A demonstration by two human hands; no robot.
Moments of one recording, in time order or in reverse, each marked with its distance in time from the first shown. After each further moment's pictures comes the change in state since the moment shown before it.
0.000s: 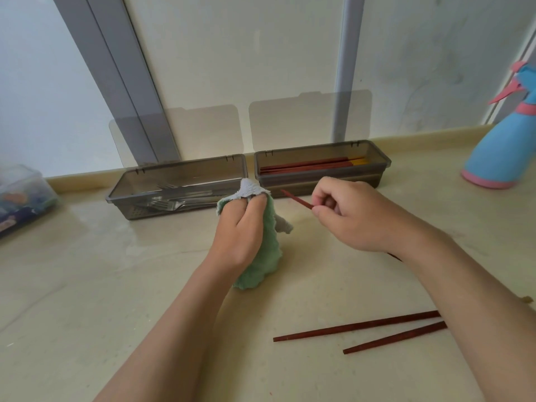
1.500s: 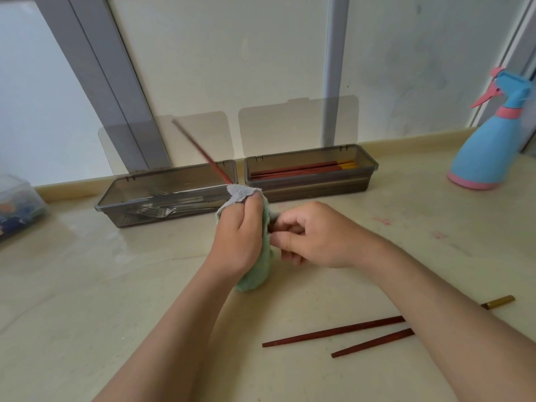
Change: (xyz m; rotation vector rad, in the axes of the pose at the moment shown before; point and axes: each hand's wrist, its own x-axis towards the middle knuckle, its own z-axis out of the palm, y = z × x) left_hand 0.007 -0.004 0.012 0.032 0.107 0.082; right_hand 0.004 -0.008 0.030 0.272 -0.145 -0.050
